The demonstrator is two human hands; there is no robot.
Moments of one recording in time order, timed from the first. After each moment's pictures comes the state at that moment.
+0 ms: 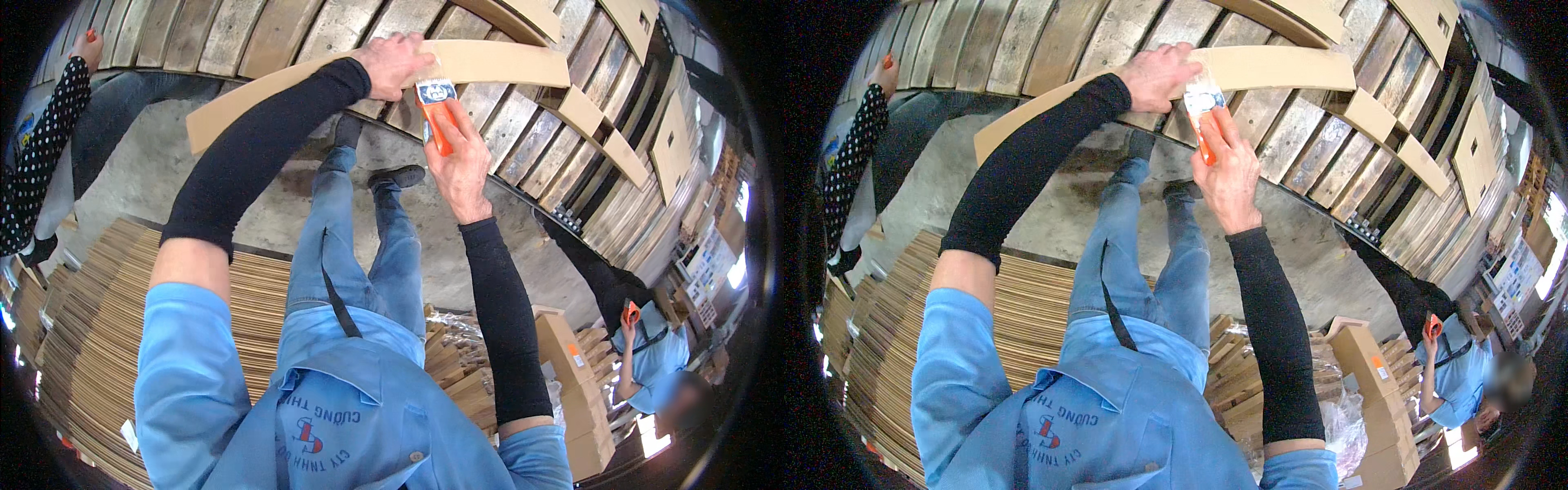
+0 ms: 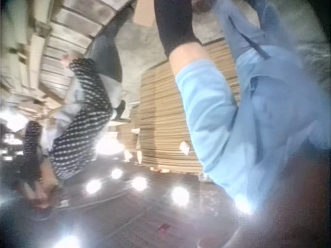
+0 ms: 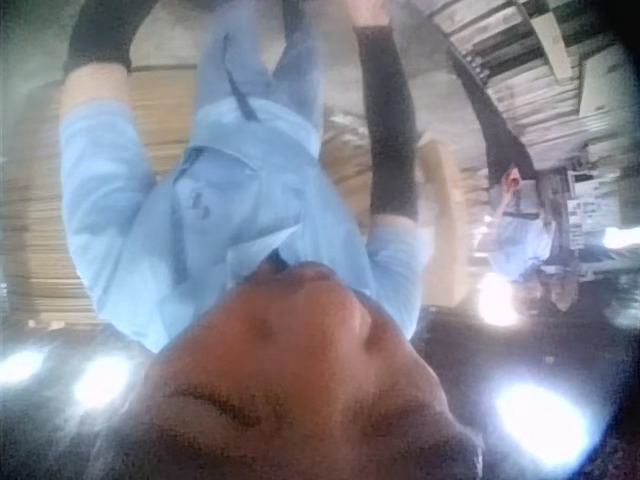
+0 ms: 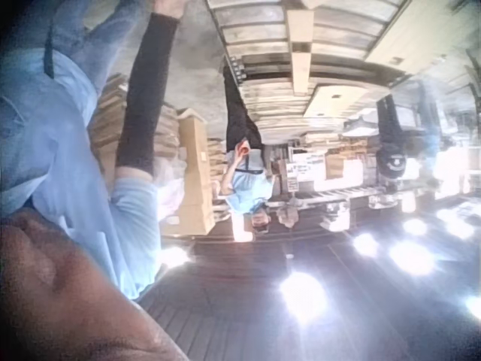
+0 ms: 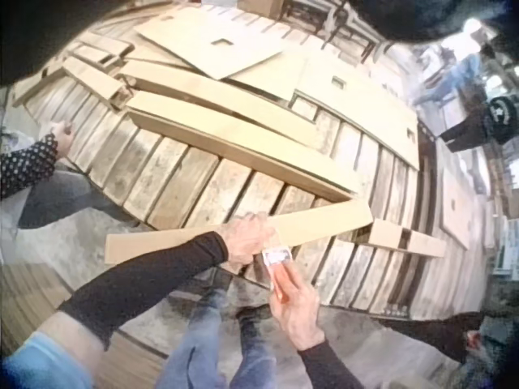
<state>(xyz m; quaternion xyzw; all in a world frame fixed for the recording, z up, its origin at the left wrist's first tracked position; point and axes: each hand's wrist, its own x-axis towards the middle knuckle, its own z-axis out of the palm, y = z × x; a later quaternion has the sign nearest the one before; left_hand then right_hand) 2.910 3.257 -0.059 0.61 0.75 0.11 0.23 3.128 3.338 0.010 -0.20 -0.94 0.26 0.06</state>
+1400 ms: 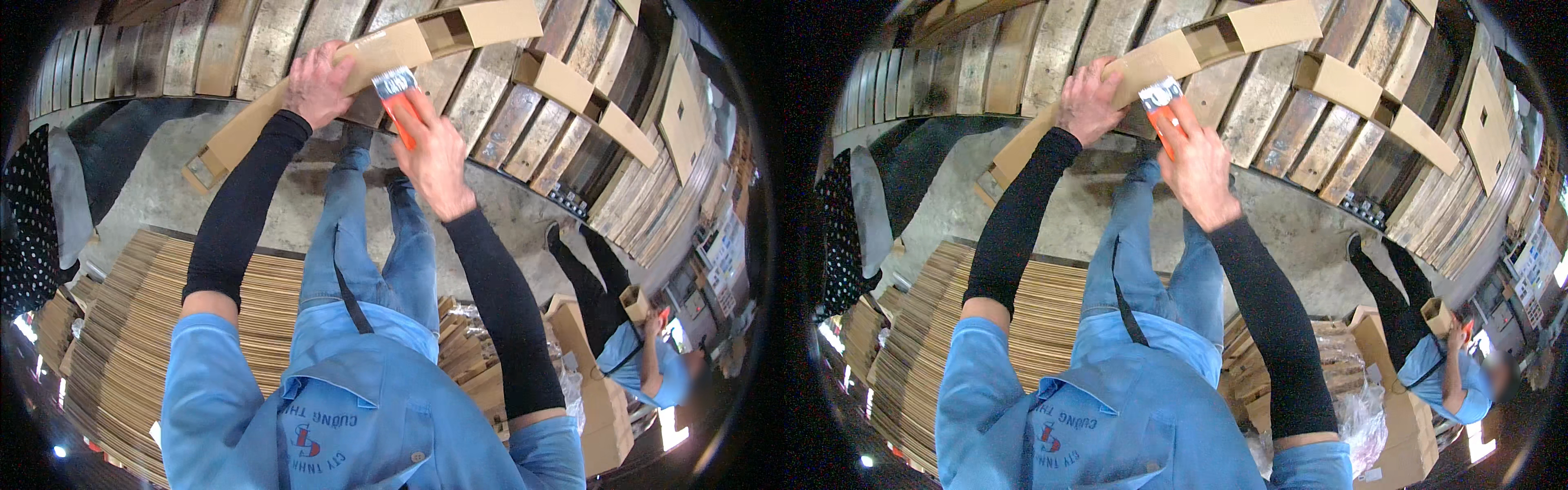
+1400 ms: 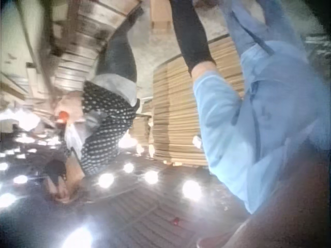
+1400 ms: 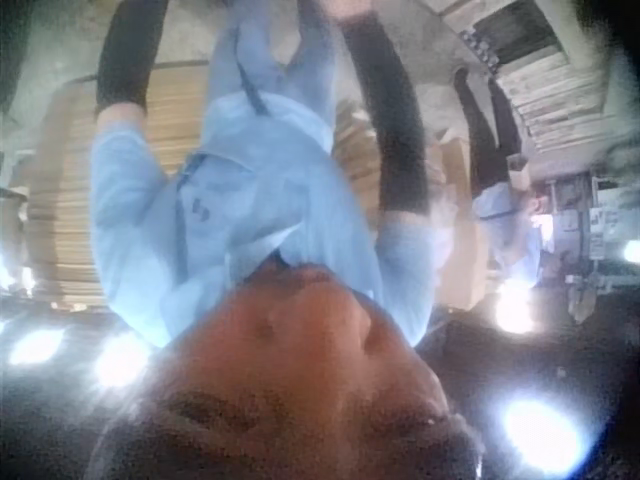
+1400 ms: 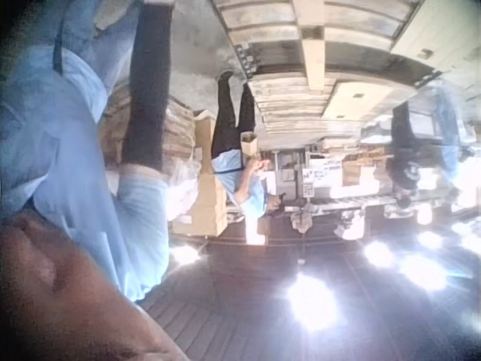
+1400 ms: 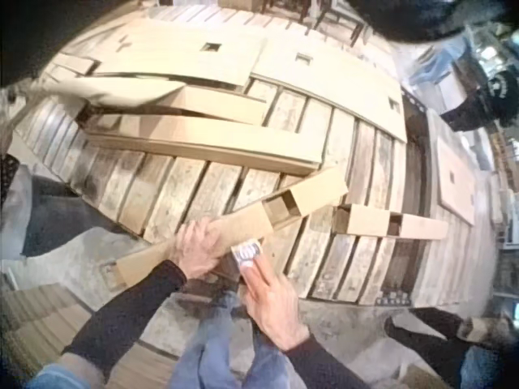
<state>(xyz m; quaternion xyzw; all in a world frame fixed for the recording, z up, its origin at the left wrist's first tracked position) 2.979 3.240 -0.066 0.46 0.87 0.12 0.09 3.160 3.384 0.013 -0.17 -0.94 0.28 0.01</state>
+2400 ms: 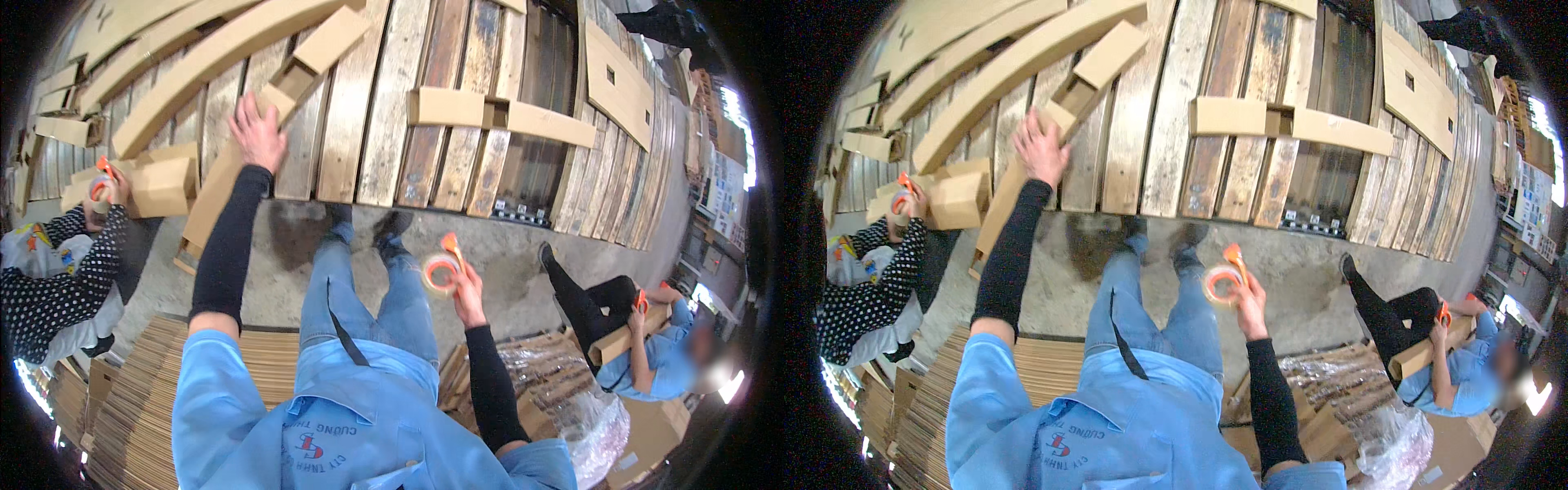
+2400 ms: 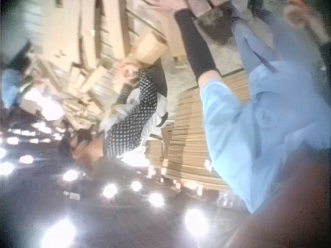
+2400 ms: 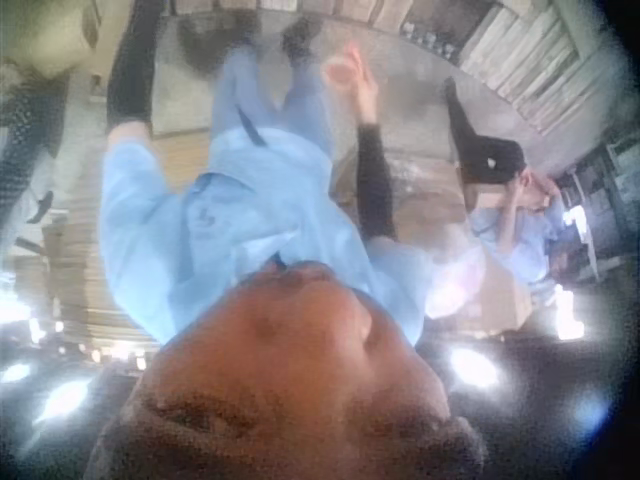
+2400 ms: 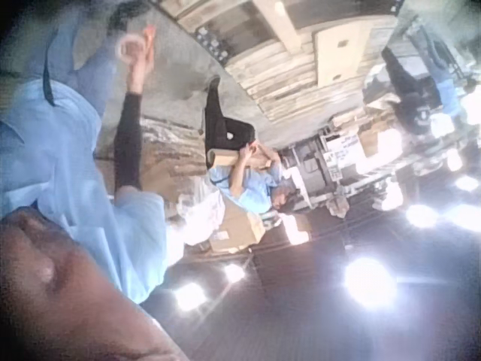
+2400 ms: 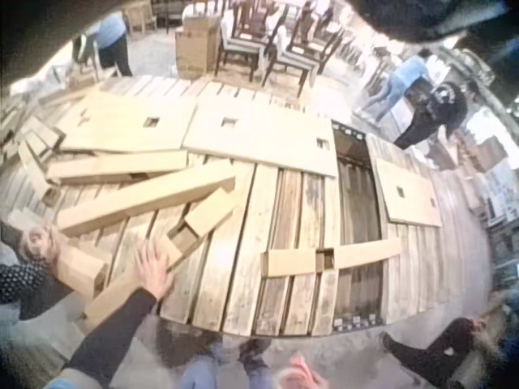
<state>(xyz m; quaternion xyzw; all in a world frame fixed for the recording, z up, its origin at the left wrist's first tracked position) 2.963 3.330 -0.051 0.36 0.93 0.01 -0.03 3.484 3.444 0.020 -0.60 -0.39 0.69 0.07</state>
